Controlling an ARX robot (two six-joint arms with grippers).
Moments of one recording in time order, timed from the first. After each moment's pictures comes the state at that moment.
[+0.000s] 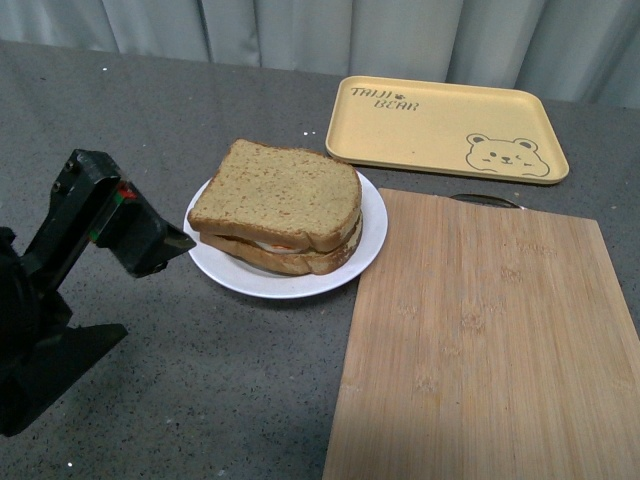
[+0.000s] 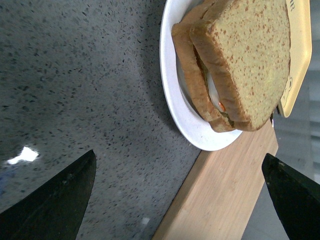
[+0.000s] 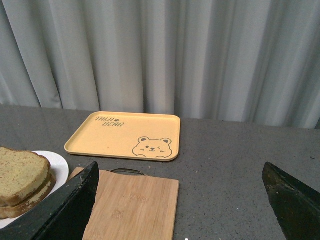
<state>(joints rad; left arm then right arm) -0.30 1.62 0.39 0.53 0.13 -1.04 0.00 0.00 0.00 0.00 0.00 0.00</state>
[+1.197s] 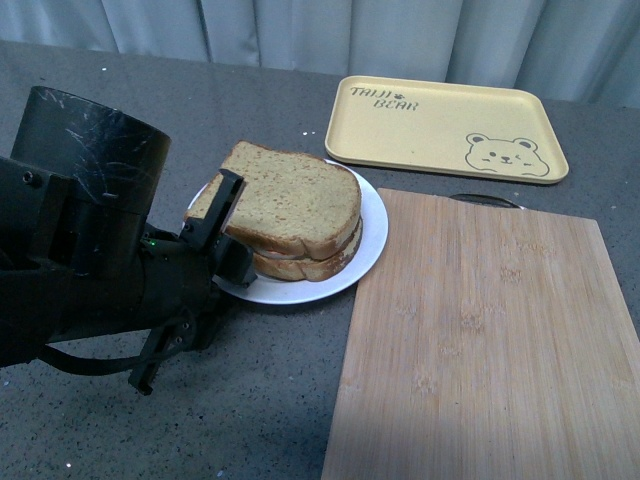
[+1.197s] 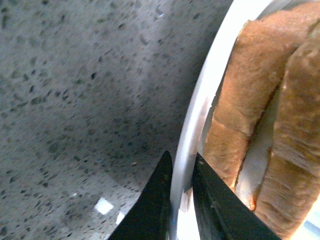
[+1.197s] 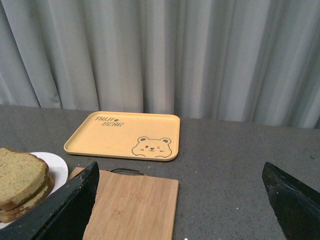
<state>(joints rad) -0.37 2.08 0.72 0.58 0.09 -1.37 0.00 0.00 0.00 0.00 0.00 0.00</state>
